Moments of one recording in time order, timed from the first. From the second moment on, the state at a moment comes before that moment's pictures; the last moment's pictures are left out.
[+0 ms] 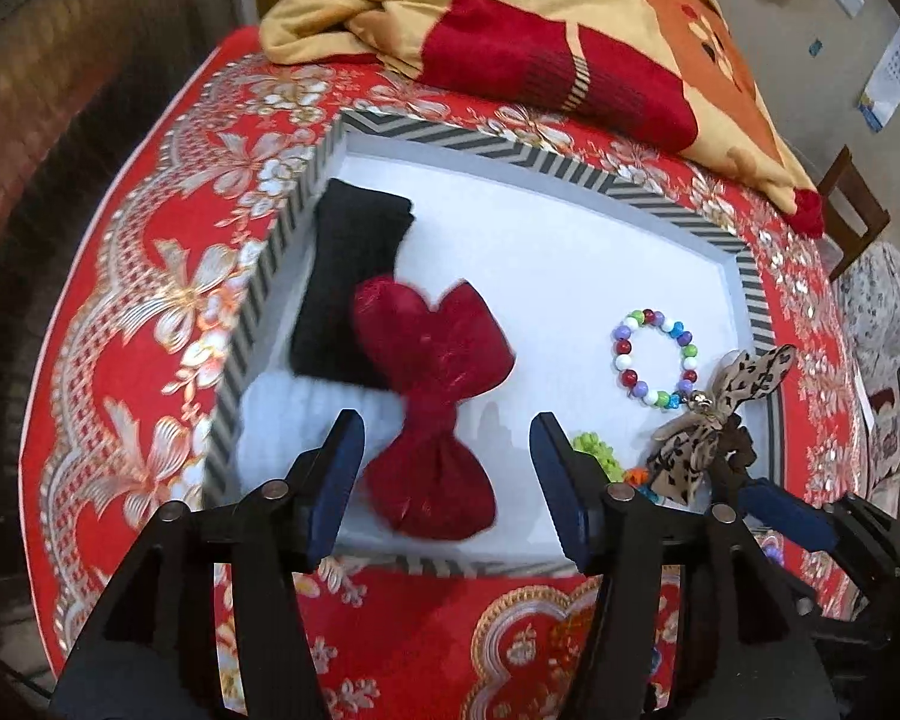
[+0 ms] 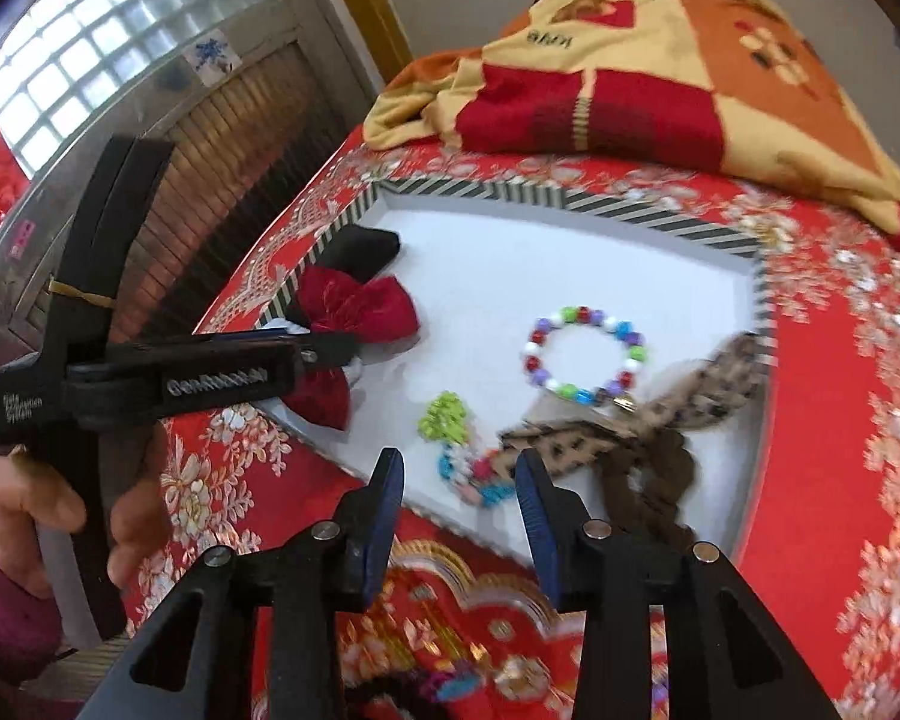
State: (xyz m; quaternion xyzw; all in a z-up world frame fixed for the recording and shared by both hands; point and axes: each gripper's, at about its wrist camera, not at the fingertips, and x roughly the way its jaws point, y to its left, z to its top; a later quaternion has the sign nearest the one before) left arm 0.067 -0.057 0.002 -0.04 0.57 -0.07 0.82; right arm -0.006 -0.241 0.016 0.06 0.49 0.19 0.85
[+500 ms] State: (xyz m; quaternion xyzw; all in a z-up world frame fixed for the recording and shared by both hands) left arm -0.006 -0.058 0.030 -0.05 0.54 -0.08 0.84; right arm -0.073 -0.275 0.032 0.07 0.47 0.16 0.86
